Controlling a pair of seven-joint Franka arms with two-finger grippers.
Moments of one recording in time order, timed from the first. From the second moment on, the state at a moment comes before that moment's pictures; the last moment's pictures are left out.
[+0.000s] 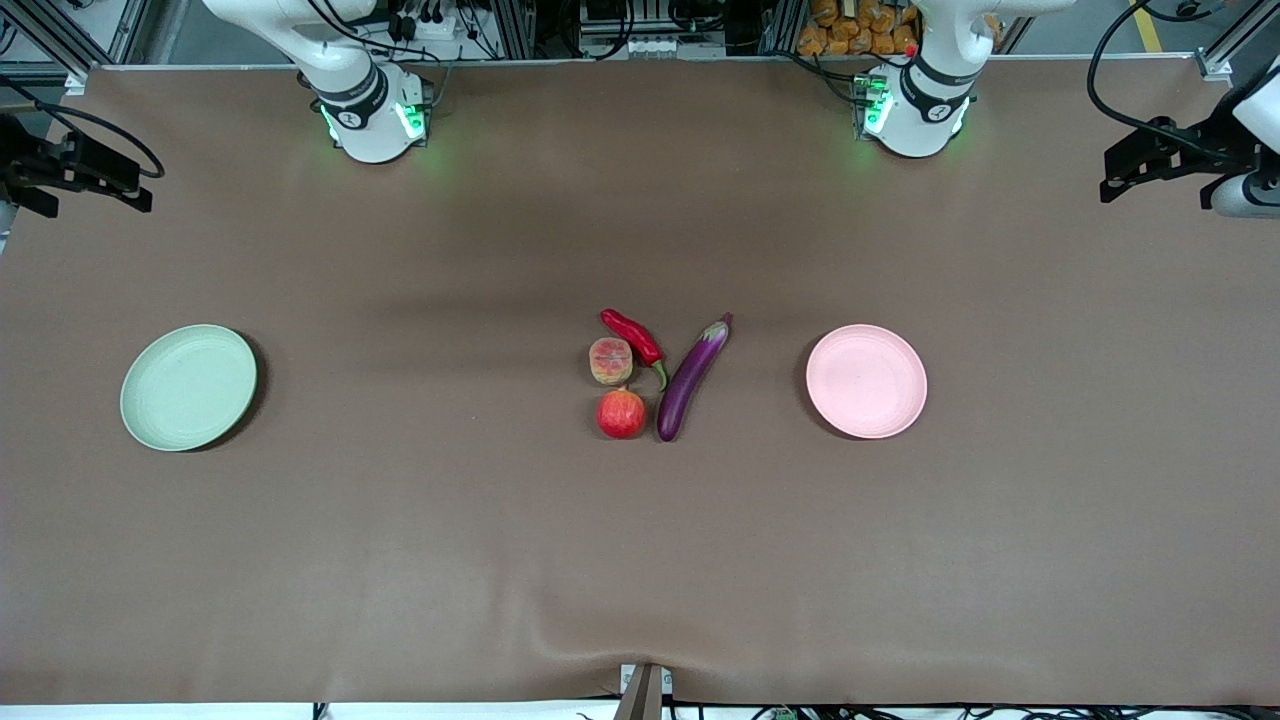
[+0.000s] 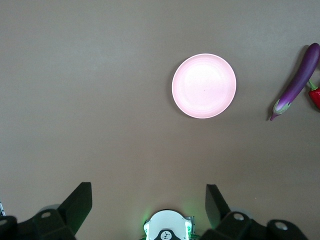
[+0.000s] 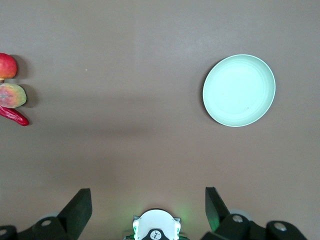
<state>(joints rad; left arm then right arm) -0.09 -0.02 0.00 -1.44 0.02 1.32 0.02 0.04 0.00 -0.05 -1.42 0.01 1.27 -0.05</state>
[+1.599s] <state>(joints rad) -0.12 0.06 -0.08 -1.46 -0.10 1.38 -0.14 0.04 -0.08 -0.04 -1.52 0.02 1.32 -0.06</state>
